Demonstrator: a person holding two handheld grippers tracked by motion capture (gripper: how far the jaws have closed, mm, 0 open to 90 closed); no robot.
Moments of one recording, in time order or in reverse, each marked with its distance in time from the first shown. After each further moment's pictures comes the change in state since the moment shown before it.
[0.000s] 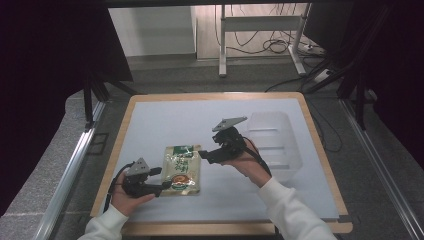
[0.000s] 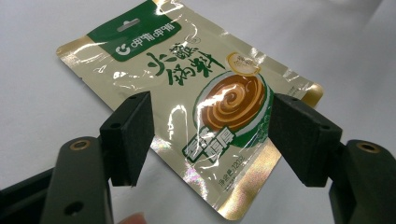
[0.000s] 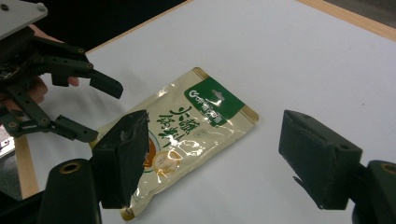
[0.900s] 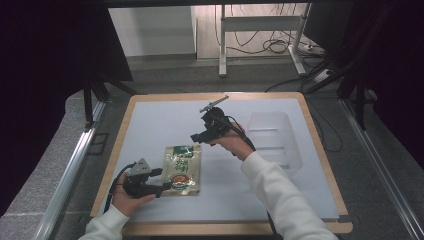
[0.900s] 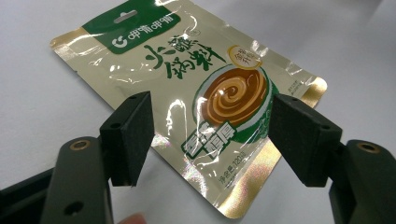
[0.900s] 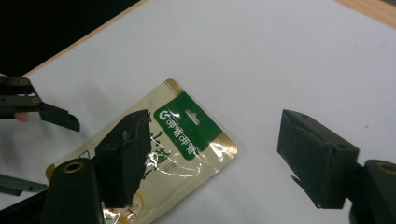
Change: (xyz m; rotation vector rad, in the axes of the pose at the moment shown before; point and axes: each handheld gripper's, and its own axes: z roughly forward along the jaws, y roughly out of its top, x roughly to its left) left arm 0.001 -0.002 0.003 0.025 -0.005 0.007; right arm -0.038 0.044 0.057 0.125 0.012 0.041
